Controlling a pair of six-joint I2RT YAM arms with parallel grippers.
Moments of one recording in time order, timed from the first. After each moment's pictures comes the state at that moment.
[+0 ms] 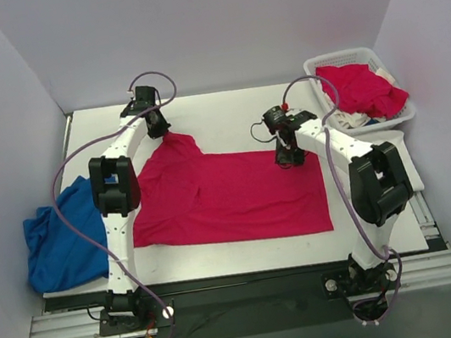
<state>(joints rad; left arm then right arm) -0.19 2.48 2.20 -0.63 -0.10 -0.56 0.42 1.78 1.32 -0.80 0.37 0.63</state>
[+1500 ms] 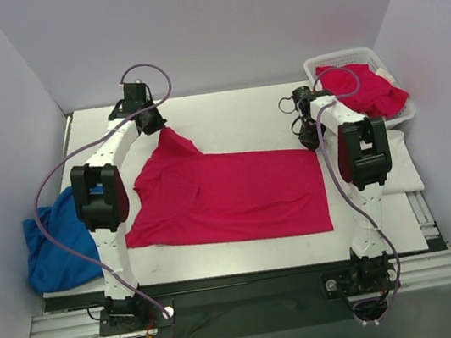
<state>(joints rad) -0.19 2.18 1.90 -0.49 -0.01 -0.53 0.11 2.19 1.68 -0.85 0.35 0.57</state>
